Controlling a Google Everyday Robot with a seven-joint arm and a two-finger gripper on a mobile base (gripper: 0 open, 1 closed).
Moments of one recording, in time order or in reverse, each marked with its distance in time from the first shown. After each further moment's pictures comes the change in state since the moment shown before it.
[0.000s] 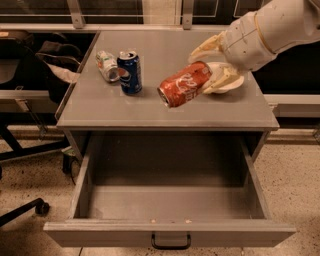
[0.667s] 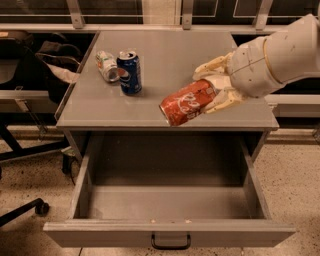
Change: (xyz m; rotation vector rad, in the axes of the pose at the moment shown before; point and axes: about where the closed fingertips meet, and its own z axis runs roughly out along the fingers) arm -0.015 0.047 -0.008 0.052 0.055 0.037
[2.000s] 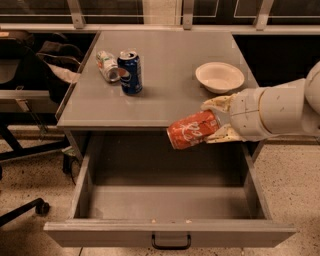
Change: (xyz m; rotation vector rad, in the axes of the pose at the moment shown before) arm 0.028 0.064 0.024 0.088 0.130 0.105
